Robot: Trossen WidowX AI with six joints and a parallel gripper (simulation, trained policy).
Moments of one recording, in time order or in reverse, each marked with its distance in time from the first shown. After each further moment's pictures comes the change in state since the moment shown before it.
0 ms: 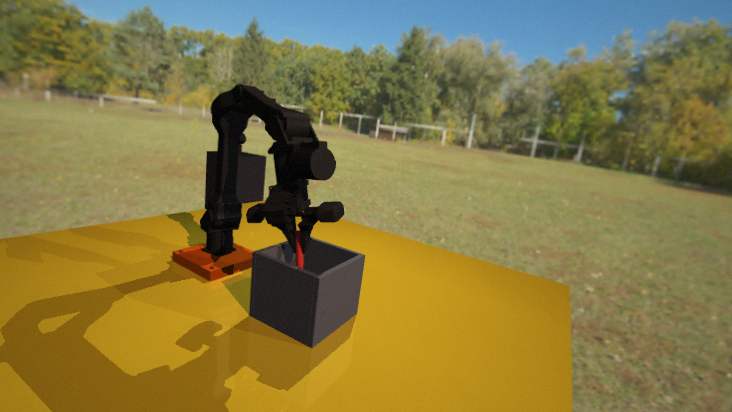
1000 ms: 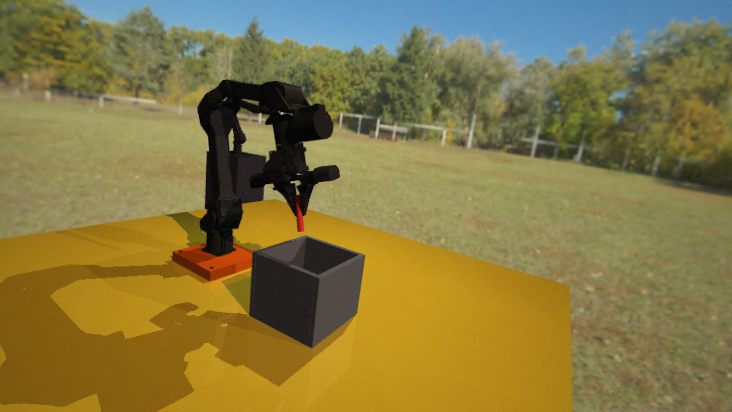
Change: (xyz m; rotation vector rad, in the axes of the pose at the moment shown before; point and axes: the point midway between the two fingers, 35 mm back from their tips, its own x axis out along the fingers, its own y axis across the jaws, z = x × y) arm -0.060 -0.018 -0.065 0.024 -0.027 0.055
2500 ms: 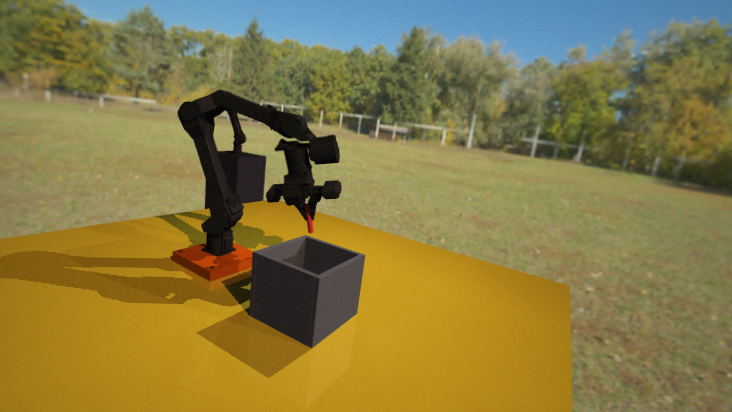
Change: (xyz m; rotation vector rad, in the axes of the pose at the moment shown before) arm 0.048 -0.043 -0.148 -0.086 0.287 -0.054
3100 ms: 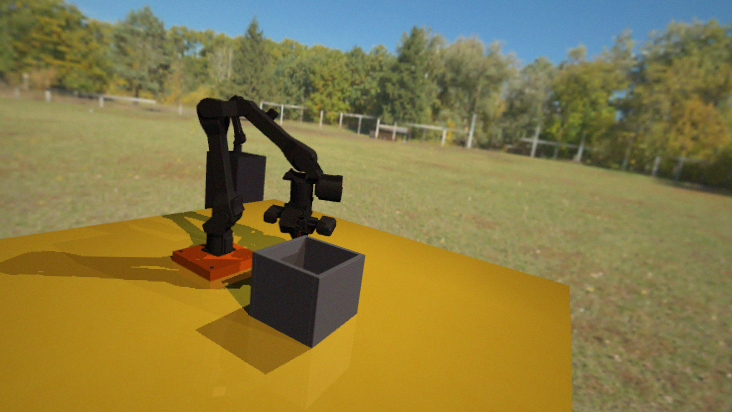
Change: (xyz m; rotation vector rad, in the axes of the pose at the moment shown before) arm 0.079 -0.036 0.007 0.108 -0.032 -0.233
